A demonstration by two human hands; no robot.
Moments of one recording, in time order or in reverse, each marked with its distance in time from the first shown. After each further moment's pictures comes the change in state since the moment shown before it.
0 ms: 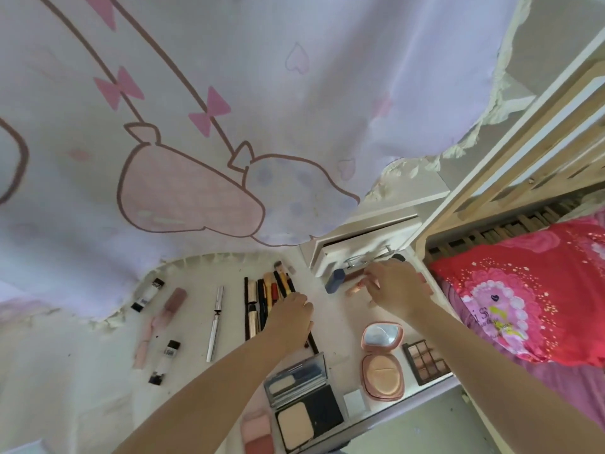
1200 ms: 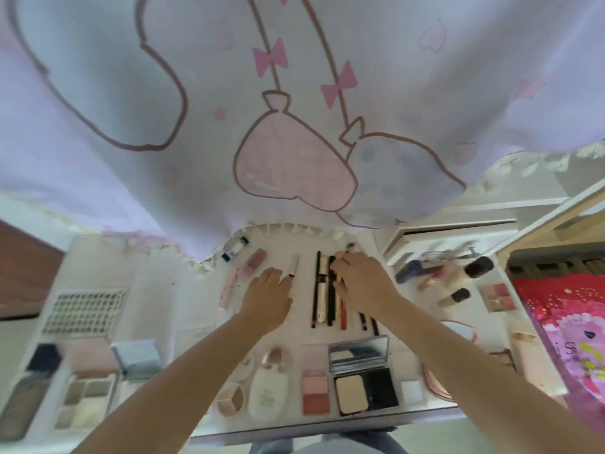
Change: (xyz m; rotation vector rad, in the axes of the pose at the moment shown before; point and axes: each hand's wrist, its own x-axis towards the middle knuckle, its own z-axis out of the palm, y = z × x) left_hand -0.106 -0.096 0.006 0.009 0.078 -0.381; right_hand 0.018 -0.145 0.023 0.014 -0.142 -0.436
